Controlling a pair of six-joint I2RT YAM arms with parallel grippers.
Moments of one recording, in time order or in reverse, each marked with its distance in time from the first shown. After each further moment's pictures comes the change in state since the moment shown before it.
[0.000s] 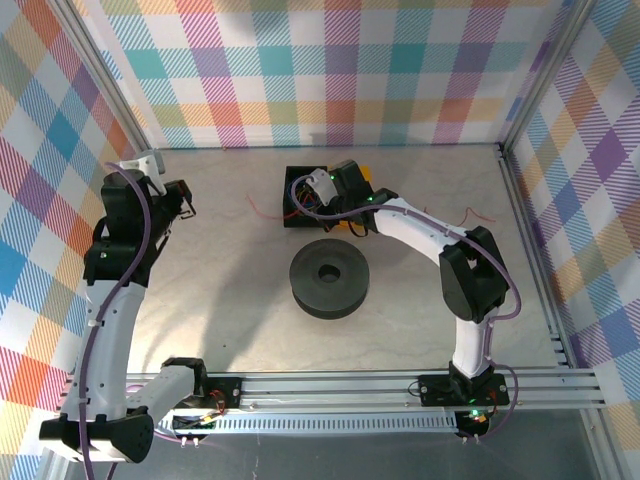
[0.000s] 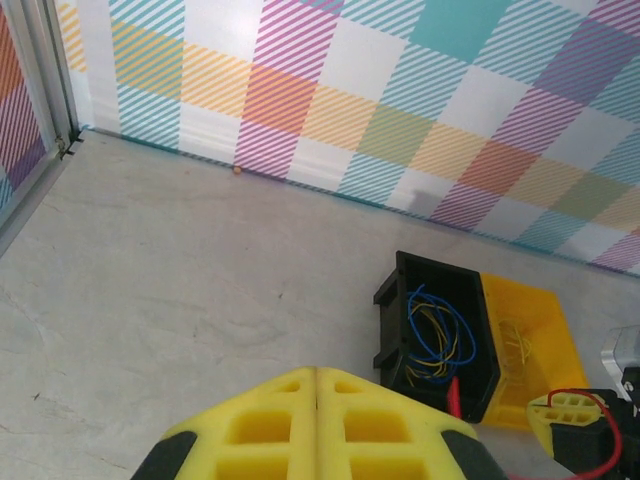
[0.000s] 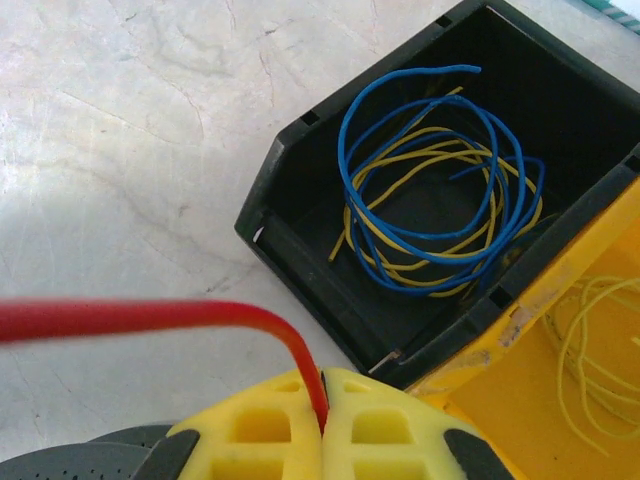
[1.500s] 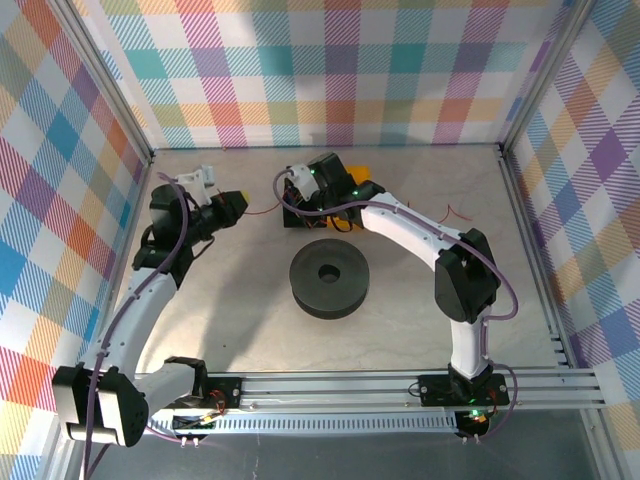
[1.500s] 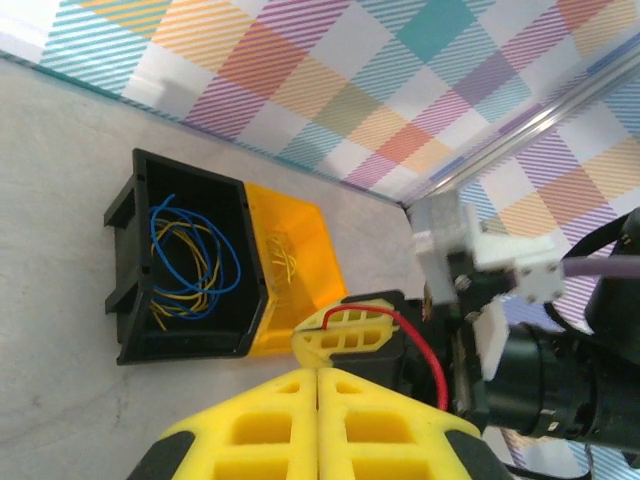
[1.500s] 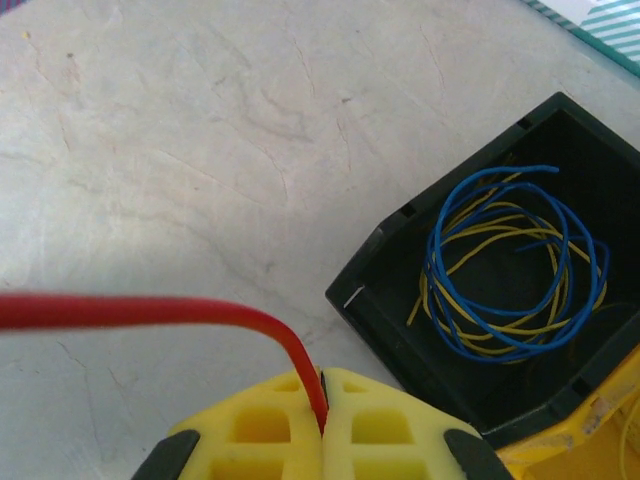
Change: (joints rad) left arm -0.088 0.095 -0.342 0.533 0.451 -0.297; right arm 0.076 0.038 0.179 -0.119 0.013 0.031
